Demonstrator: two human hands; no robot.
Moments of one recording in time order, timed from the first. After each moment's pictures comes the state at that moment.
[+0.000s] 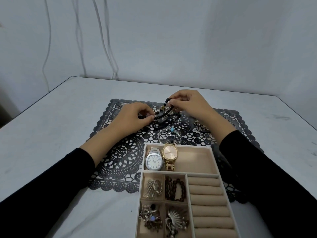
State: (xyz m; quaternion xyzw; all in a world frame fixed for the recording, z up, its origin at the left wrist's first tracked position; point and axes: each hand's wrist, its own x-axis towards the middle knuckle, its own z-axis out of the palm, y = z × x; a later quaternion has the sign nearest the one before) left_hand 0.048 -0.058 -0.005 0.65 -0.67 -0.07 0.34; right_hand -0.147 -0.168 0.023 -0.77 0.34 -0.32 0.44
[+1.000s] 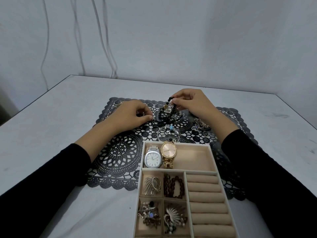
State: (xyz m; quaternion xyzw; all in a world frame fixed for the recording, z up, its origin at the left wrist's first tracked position) left_hand 0.054 -0.060 0.001 0.66 -0.69 -0.10 0.28; right_hand -0.159 -0.167 0.025 -0.76 0.36 -0.32 0.45
